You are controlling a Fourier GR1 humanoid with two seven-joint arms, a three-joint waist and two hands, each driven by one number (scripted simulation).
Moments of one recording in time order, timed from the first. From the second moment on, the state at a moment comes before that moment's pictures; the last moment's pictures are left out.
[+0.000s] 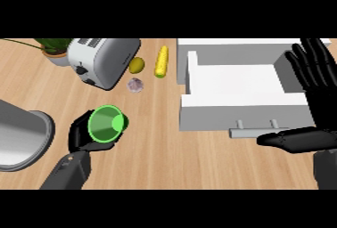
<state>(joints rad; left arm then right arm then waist) -0.48 0.13 0.35 -0.35 0.03 -0.12 -1.11 -0.27 -0.20 -0.14 -1.86 -0.12 0.19 0.12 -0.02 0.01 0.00</state>
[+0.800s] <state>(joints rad) -0.72 0.03 0.22 -0.69 0.05 -0.11 -0.82 -0.26 -0.22 -0.16 -1.86 -0.13 0.19 0.12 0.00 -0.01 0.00</state>
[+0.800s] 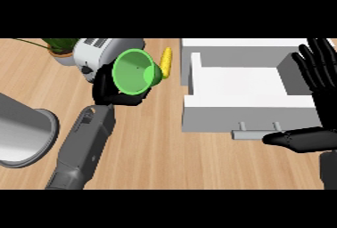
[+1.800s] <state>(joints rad) -1.25 0.00 -0.08 -0.58 0.21 0.31 -0.28 -0.30 -0.22 -0.16 -1.81 -0.12 0.20 0.09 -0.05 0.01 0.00</state>
